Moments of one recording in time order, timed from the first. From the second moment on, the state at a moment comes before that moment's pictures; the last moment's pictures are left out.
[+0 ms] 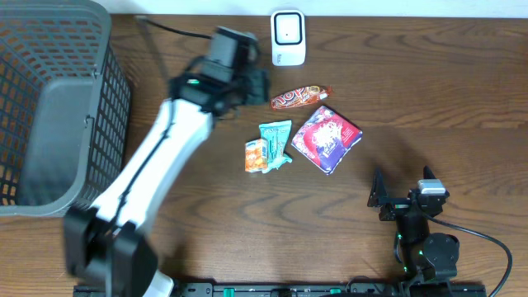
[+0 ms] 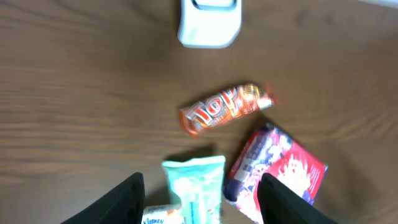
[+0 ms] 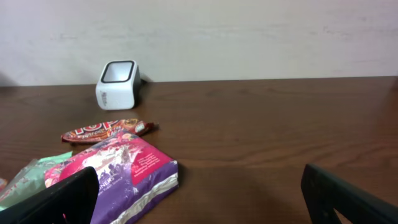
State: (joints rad) left arm -0.37 1.67 1.51 -0.70 0.13 -0.42; right arm 0.09 0.01 0.01 -0.07 0.04 0.07
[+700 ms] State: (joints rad) left arm -0.02 1.52 1.51 -1.11 0.02 -0.42; right arm 0.09 0.01 0.01 -0.07 0.04 0.07
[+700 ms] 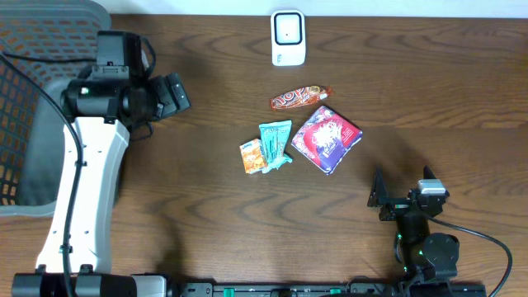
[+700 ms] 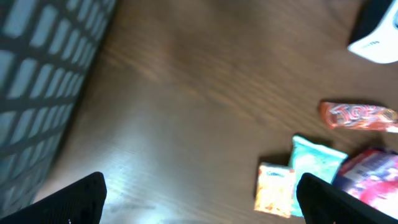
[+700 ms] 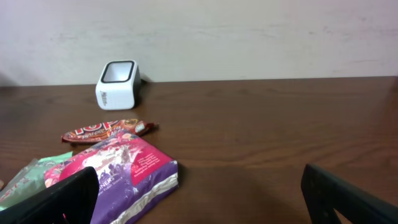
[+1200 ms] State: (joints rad) left arm -0.01 1.52 1.51 -1.23 -0.04 -0.42; right arm 0.09 0.01 0.01 -0.07 0.04 0.07
